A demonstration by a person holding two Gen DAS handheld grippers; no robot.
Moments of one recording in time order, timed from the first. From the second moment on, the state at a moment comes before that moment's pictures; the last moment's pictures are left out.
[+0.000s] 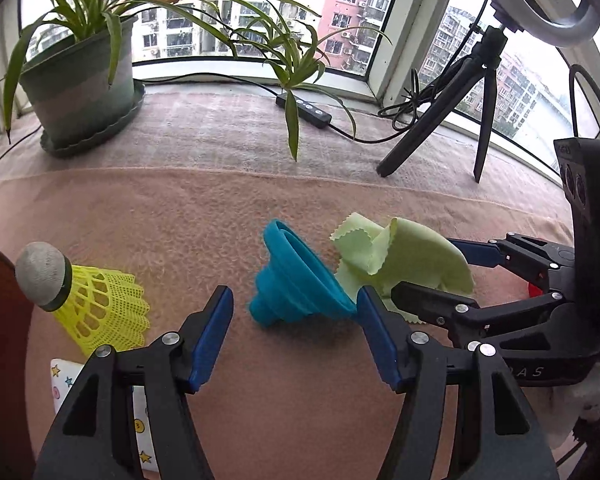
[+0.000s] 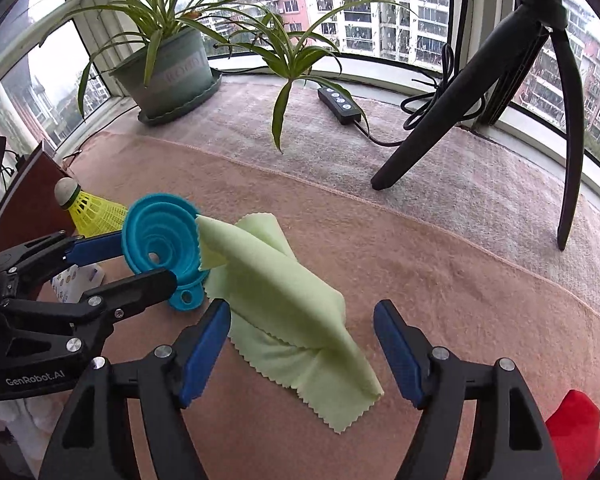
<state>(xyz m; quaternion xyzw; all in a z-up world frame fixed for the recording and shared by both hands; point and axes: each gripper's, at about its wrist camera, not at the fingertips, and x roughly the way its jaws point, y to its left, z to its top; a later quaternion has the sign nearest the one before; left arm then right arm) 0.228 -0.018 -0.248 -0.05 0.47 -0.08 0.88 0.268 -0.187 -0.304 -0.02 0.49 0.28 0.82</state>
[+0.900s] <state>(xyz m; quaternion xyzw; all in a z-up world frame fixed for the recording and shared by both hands) 0.240 -0.026 -0.258 -0.05 0.45 -0.08 0.89 0.252 -0.158 -0.302 -0.11 0.43 0.32 0.84</state>
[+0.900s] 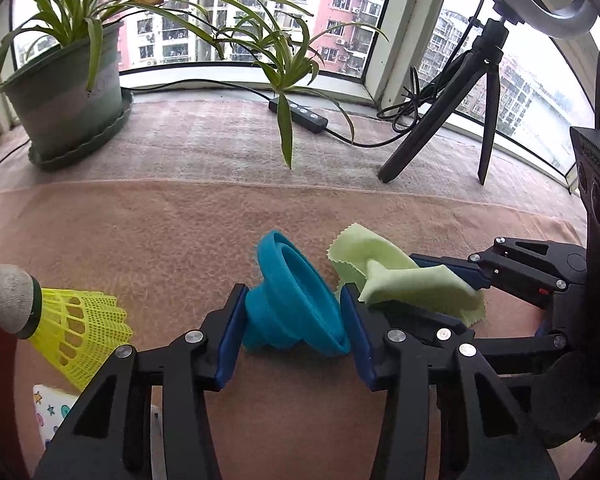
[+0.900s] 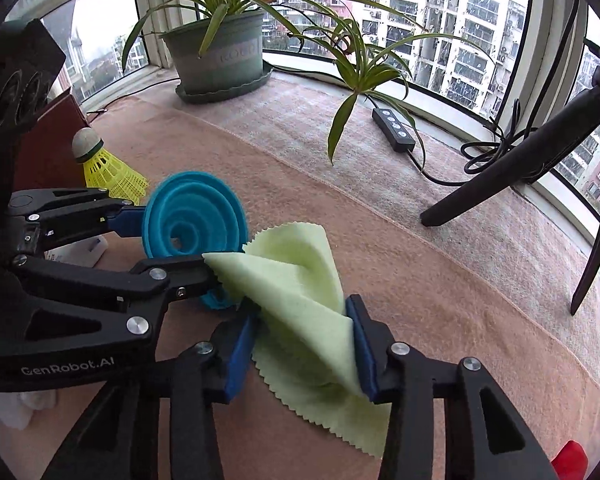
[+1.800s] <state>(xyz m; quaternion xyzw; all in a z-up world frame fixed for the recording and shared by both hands) 0.174 0.001 -0.185 -0.09 0.38 -0.07 0.92 0.222 -0.197 -0.218 -0.03 0.38 0.30 0.88</state>
